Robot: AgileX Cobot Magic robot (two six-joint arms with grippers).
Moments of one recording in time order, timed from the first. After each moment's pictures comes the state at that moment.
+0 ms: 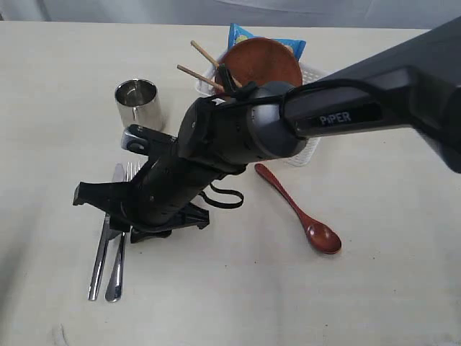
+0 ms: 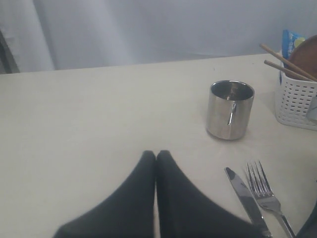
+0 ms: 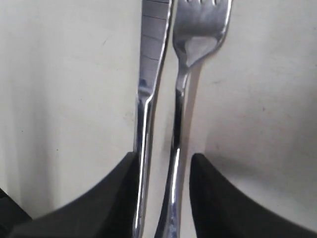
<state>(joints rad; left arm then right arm) -0.14 0.00 0.00 0.01 0.33 0.02 0.95 2.08 -1.21 0.96 0.47 -0.02</state>
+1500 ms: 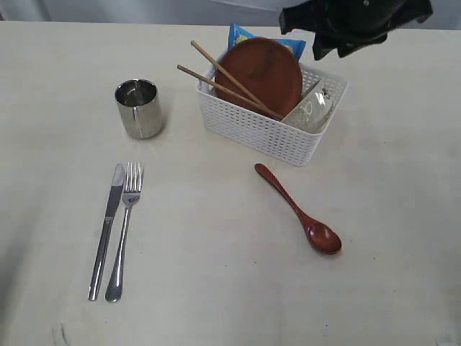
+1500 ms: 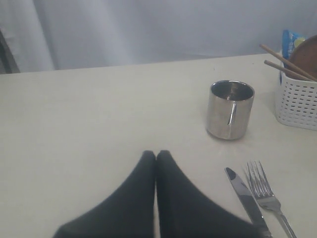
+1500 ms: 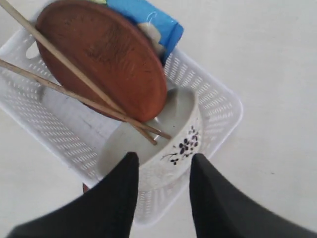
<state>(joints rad) -0.14 0.00 0.00 0.01 0.33 0.02 0.44 1.67 -1.38 -0.13 0.90 0.28</state>
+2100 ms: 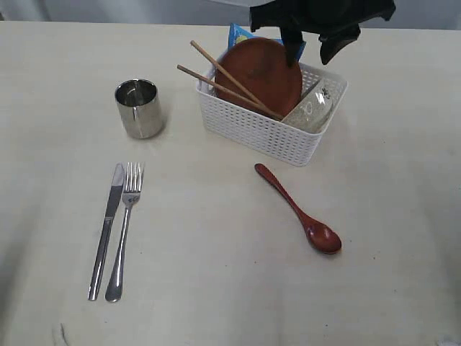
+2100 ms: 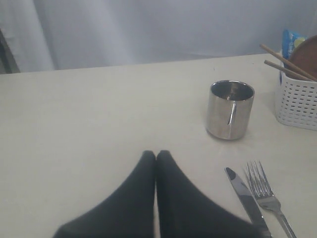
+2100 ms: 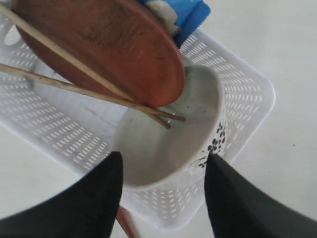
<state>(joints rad) -0.14 0.00 0.00 0.01 0.33 0.02 0.48 1.93 -1.72 -0.13 1.21 0.37</state>
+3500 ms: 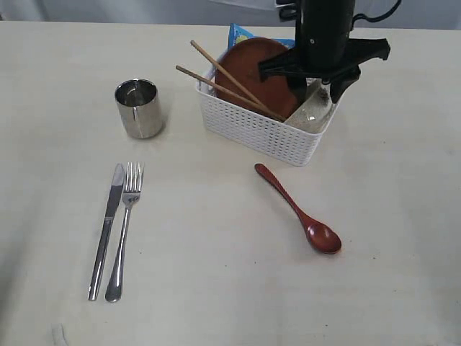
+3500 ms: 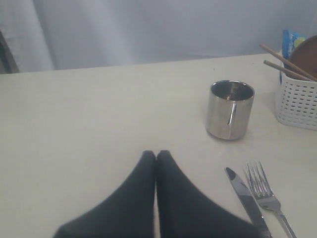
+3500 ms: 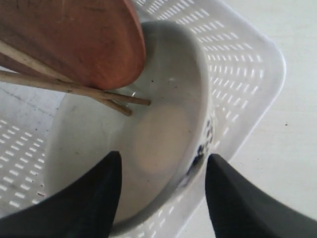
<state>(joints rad) -0.14 0.00 0.00 0.01 0.33 0.02 0.48 2.05 -1.64 -0.21 1.22 0.42</state>
